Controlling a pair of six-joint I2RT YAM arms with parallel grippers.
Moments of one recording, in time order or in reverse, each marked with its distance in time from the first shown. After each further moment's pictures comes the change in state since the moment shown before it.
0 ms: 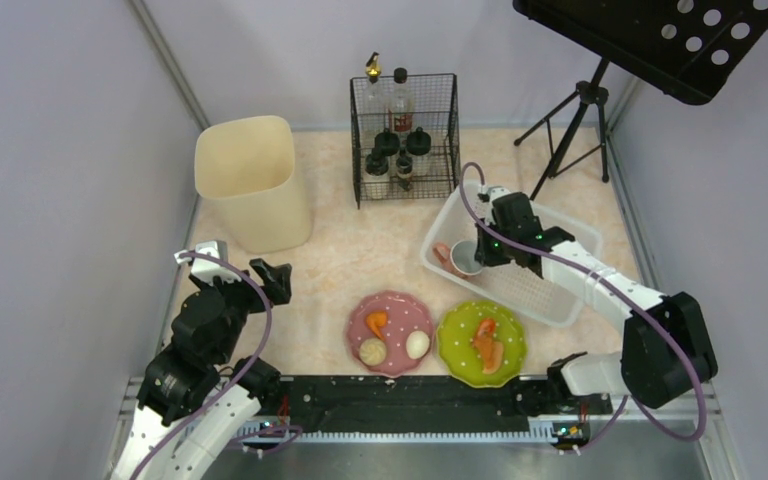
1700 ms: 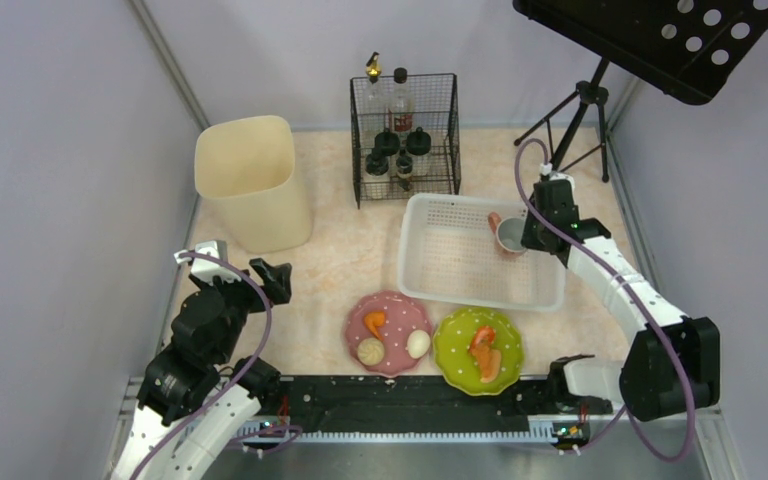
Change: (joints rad) left arm 0.000 0.000 0.000 0.005 0.001 0.000; right arm -0.198 -0.068 0.074 -0.122 0.263 0.098
